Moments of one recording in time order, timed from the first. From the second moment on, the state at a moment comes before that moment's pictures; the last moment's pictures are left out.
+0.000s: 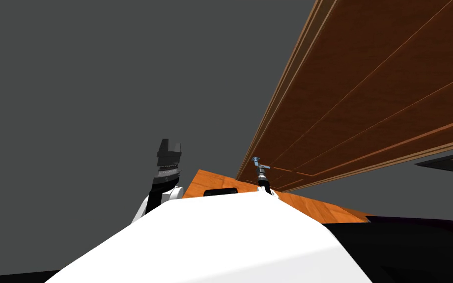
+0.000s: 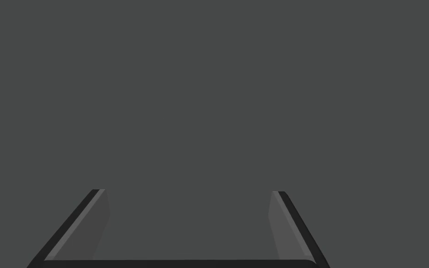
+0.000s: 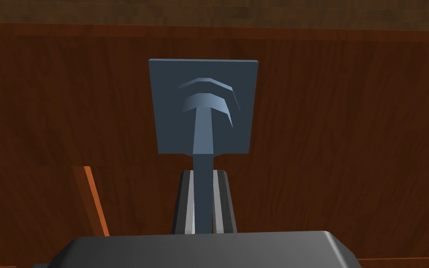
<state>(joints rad) 0.03 -0.25 -0.19 -0.71 -0.11 -0.83 -0.18</state>
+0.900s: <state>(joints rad) 0.06 -0.28 -0.16 -0.71 -0.09 -0.86 -0.22</state>
